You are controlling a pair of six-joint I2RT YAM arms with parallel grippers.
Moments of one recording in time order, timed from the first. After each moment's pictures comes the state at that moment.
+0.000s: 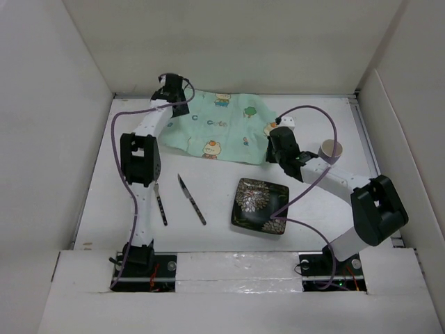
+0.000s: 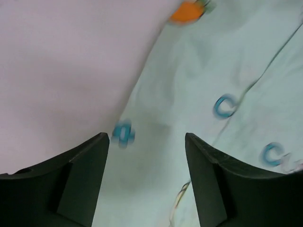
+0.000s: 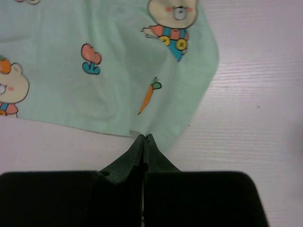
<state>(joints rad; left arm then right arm) -0.18 2.30 2.14 -0.62 -0.31 -0.38 0.52 1.54 0.97 -0.05 0.36 0.41</state>
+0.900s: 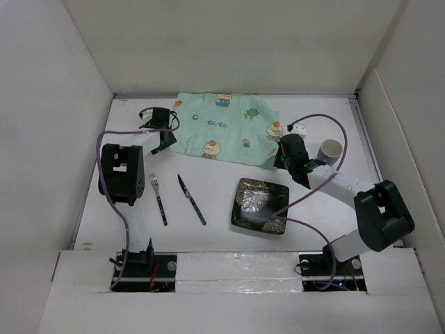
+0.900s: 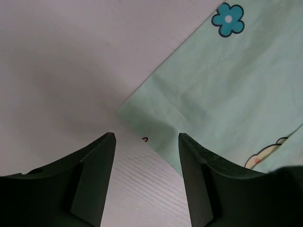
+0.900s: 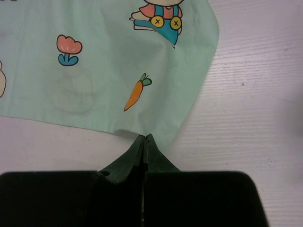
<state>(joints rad) -0.12 1.96 1.33 -0.33 -0.35 -0.61 0.46 1.49 0.82 0.03 0.33 0.47</state>
